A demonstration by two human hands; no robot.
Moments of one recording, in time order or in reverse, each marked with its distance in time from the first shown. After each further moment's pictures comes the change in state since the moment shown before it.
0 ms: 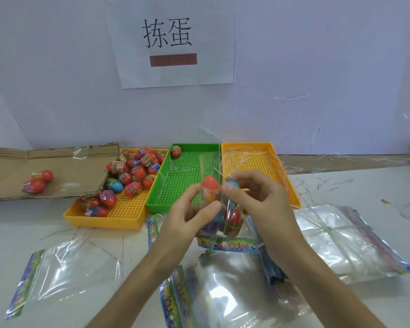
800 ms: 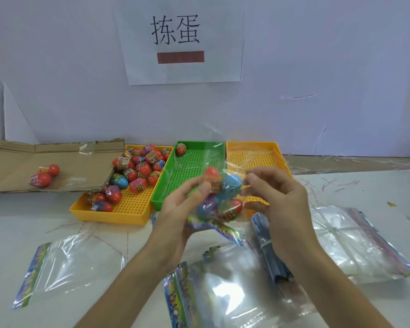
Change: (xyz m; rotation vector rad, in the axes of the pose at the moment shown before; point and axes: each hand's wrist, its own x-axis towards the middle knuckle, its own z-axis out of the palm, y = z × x) left_hand 0.006 0.004 -0.006 -0.272 0.164 -0.142; right_hand 0.002 0.001 -0.005 0.222 0.133 0.038
